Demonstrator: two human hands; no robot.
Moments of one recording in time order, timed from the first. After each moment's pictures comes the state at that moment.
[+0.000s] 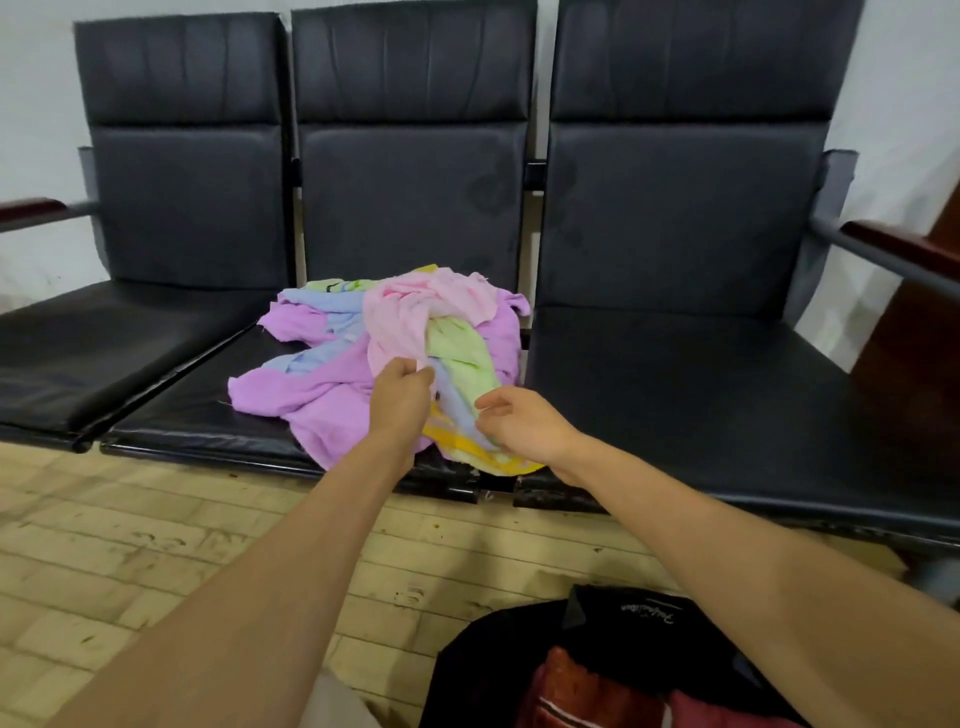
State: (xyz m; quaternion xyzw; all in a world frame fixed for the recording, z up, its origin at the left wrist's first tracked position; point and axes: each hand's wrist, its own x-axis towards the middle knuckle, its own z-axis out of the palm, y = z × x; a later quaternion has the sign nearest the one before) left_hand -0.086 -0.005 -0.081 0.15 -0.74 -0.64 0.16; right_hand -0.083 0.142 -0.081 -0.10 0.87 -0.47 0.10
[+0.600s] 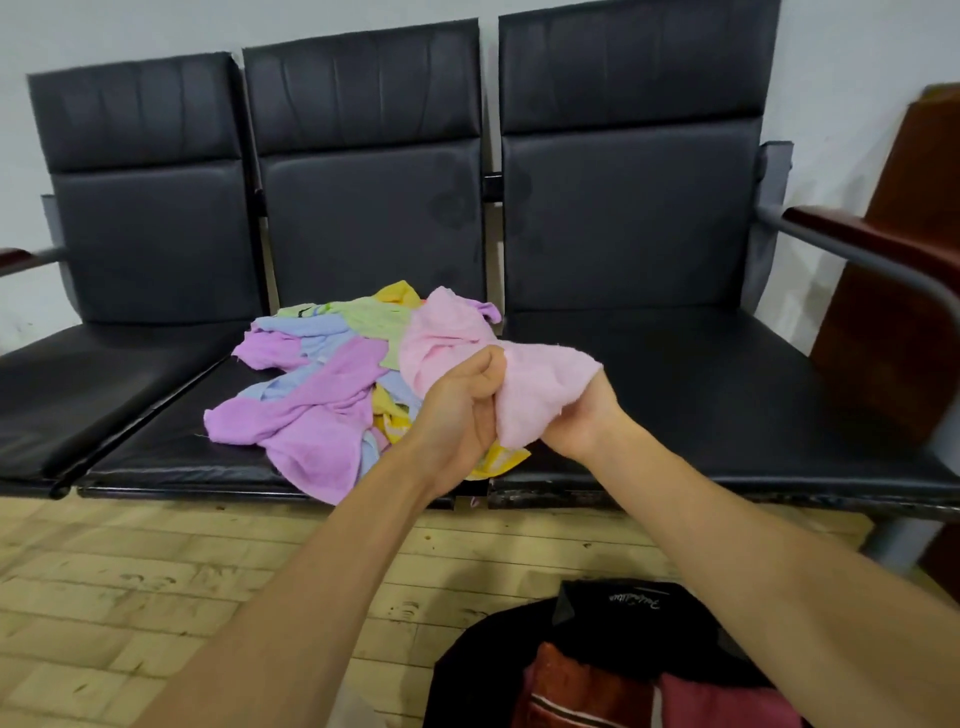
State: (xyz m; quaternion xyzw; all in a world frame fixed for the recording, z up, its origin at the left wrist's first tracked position) left_hand -0.032 0.074 -0.040 -0.12 -0.54 -0.83 -0.09; right_hand -0.075 0.198 -0.051 0.08 0.35 -0.93 0.10
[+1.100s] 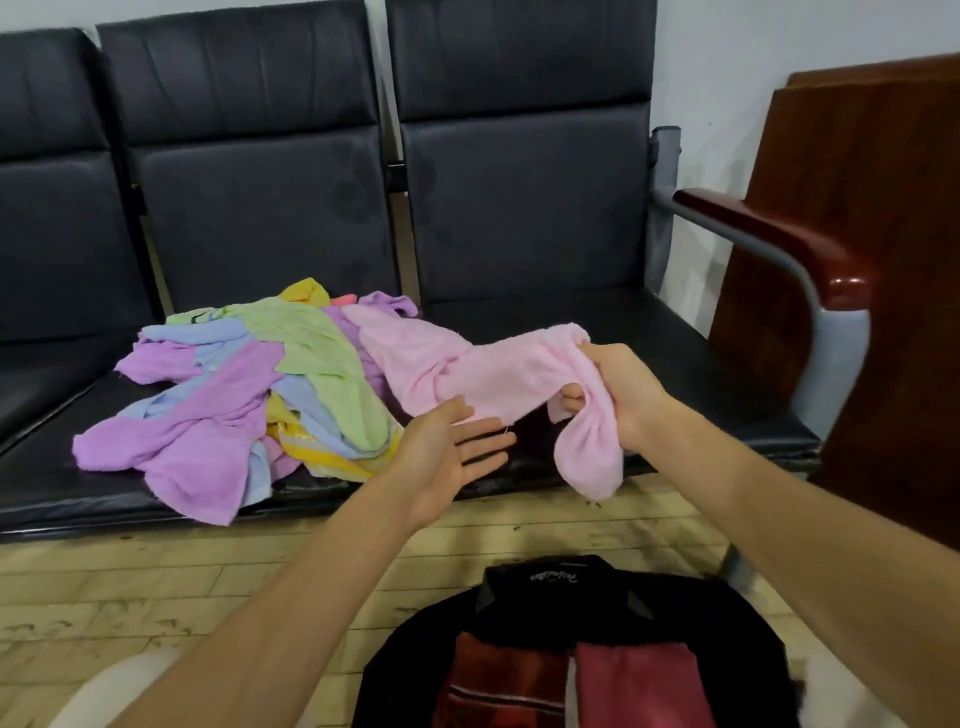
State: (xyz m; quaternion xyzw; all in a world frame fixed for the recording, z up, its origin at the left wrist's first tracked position) left_hand -0.033 0.154 -0.078 0.06 -0.53 -0.82 -0.19; right_hand -0.044 0.341 -0.047 0.12 0.59 -0.80 0.03
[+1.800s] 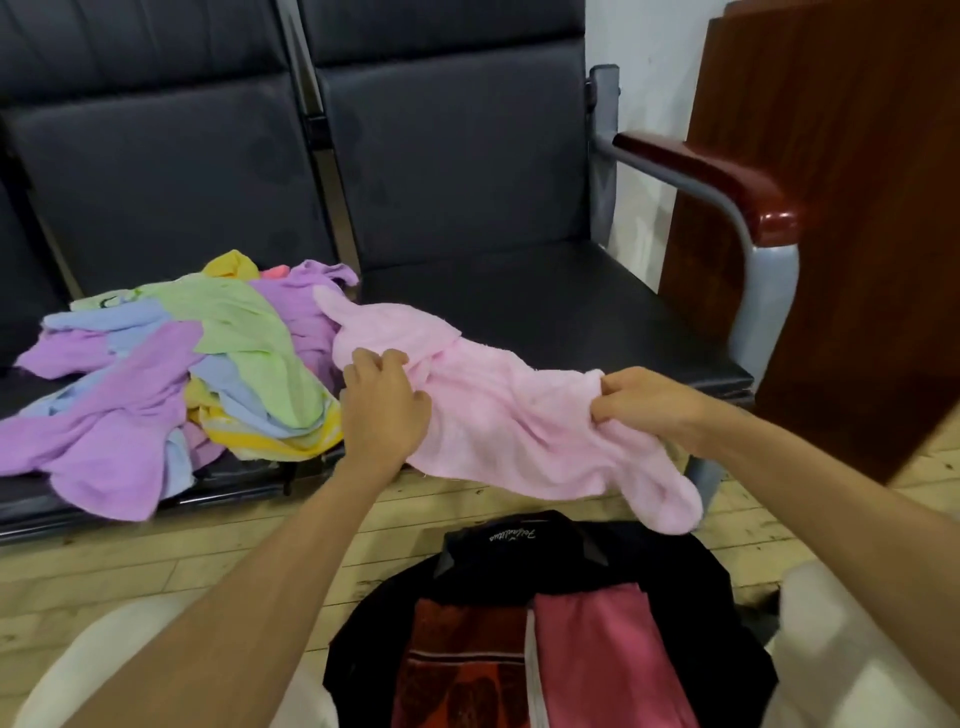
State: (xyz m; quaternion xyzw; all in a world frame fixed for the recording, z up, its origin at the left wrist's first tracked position) left_hand -0.068 0.178 -0.116 -0.05 -0.96 -0.21 0.16; right_hand 0.011 0.419 -0.076 0.12 0.90 -0.41 0.13
